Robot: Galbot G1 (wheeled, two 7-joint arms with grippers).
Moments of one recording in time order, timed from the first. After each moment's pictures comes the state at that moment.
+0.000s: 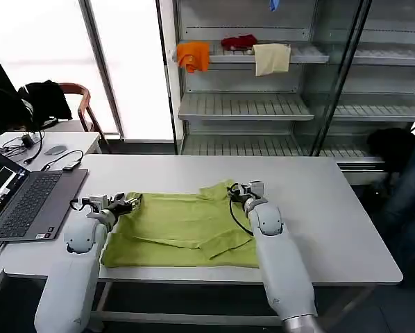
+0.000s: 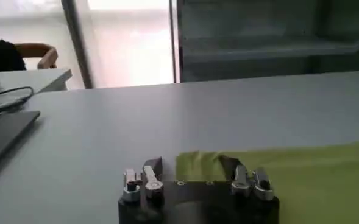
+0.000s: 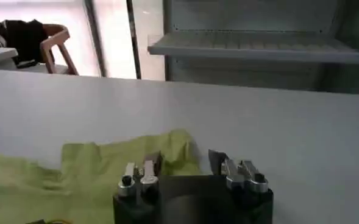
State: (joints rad) left arm 0.72 -1.26 -0.53 -1.33 -0.16 0.57 0.24; right arm -0.59 1.61 0.40 1.23 0.00 -0.58 -0.13
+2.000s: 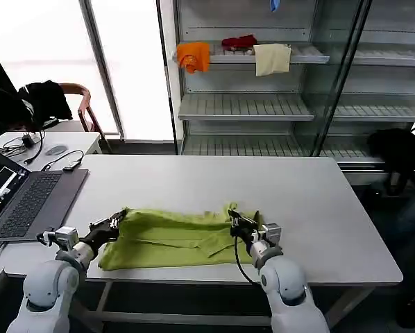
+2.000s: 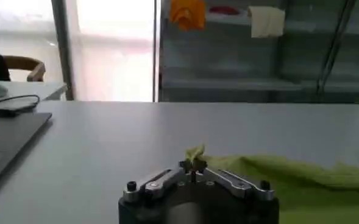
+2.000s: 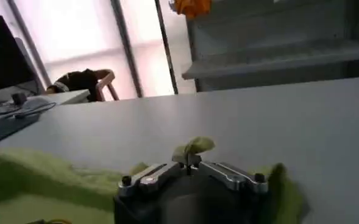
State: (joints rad) left arm 1.14 -1.21 -0.69 -1.83 -0.36 0.57 0.28; right arm -1.09 1.52 0.36 1.87 0.22 -0.58 -0.09
